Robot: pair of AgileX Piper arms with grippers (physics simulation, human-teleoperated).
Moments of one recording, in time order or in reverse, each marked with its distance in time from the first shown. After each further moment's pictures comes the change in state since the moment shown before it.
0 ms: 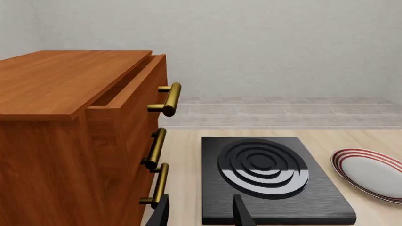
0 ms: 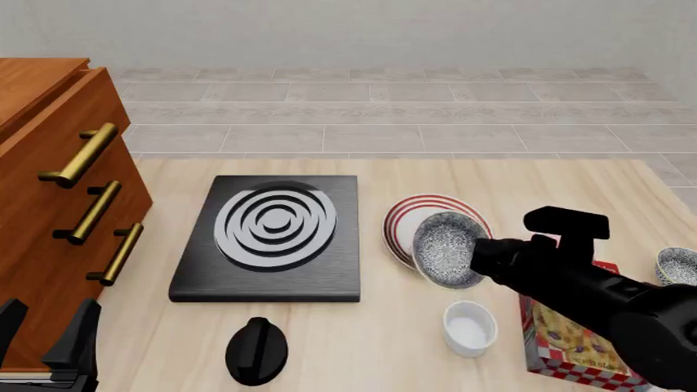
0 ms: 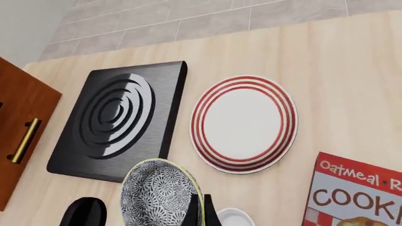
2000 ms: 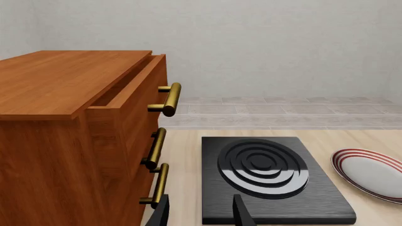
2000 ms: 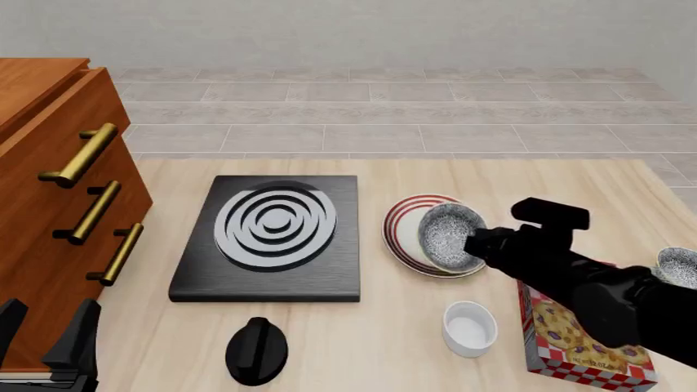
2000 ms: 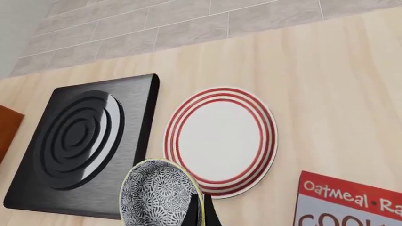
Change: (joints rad) left arm 0.000 0.000 0.000 0.000 0.000; right arm -0.100 0.243 -0.030 -0.201 -0.031
